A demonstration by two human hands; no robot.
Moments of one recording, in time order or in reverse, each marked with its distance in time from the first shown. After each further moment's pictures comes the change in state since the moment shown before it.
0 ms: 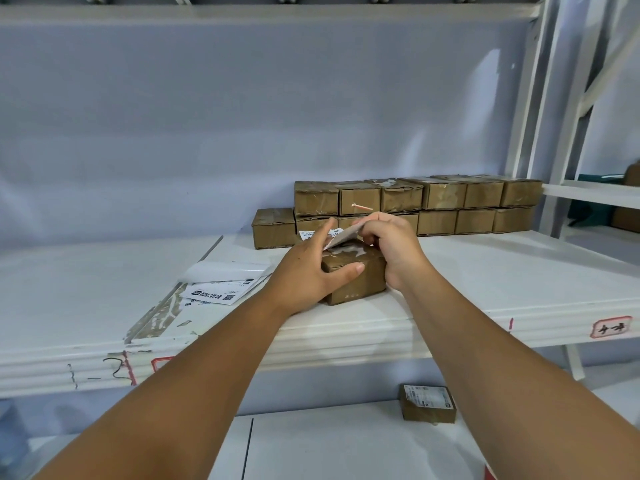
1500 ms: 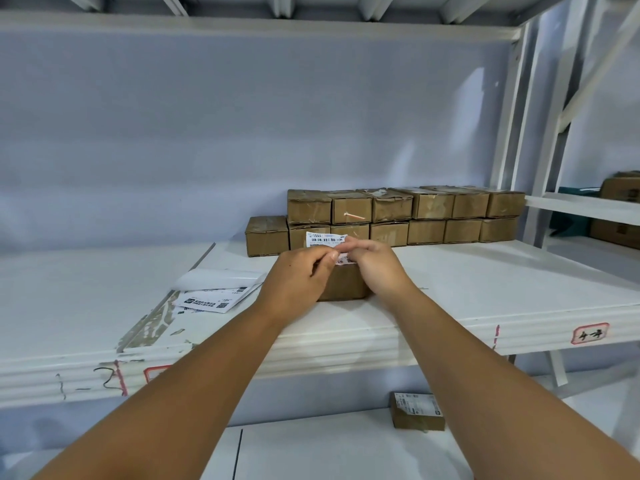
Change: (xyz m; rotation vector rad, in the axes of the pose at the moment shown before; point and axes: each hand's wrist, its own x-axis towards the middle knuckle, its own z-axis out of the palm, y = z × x) left_hand -0.001 -0.004 0.001 0.025 0.213 0.195; right_hand -0.003 0.018 0.003 -0.320 -0.034 0.010
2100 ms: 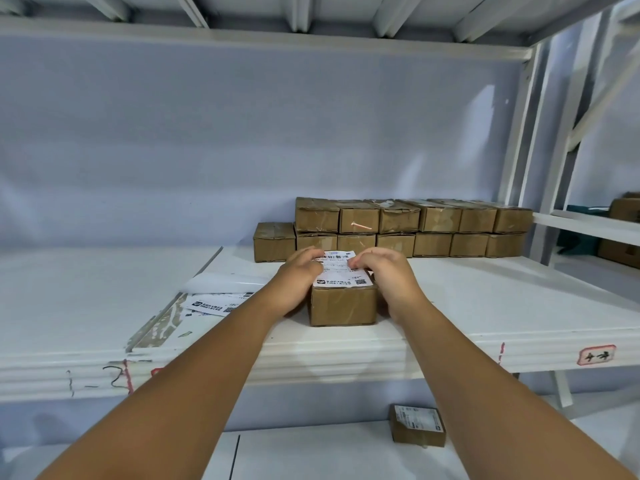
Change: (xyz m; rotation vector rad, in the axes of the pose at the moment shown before) left_hand 0.017 -0.017 -0.003 -0.433 -0.218 -0.435; right_hand -0.019 -0.017 -0.008 0.227 0.016 0.088
